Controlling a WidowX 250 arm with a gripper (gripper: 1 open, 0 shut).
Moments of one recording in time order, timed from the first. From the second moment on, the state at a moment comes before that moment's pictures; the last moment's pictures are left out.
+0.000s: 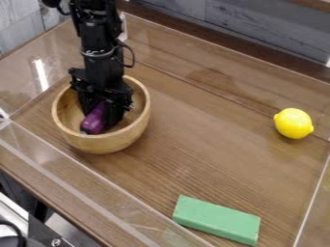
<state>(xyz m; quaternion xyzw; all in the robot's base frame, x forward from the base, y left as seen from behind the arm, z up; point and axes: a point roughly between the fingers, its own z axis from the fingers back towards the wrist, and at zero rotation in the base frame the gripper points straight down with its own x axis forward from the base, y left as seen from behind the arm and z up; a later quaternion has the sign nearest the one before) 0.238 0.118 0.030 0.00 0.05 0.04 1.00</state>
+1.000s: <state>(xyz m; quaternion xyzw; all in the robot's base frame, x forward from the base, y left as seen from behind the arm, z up) 0.238 0.113 0.067 -0.02 0.04 0.07 1.00</state>
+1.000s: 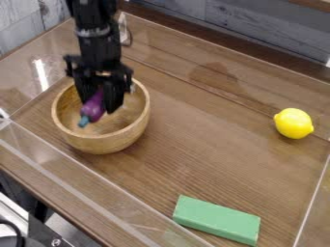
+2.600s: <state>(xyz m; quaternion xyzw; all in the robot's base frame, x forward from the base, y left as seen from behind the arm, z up) 0.256 -0.061 0.046 -0.05 0.04 0.02 1.00</state>
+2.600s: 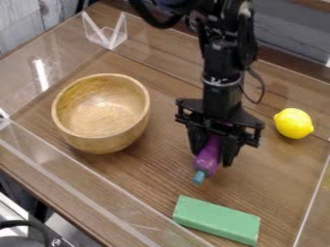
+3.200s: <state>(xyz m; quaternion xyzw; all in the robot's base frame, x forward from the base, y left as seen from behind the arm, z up) 0.270 -0.053 0.039 -0.05 0.03 0.03 1.00</state>
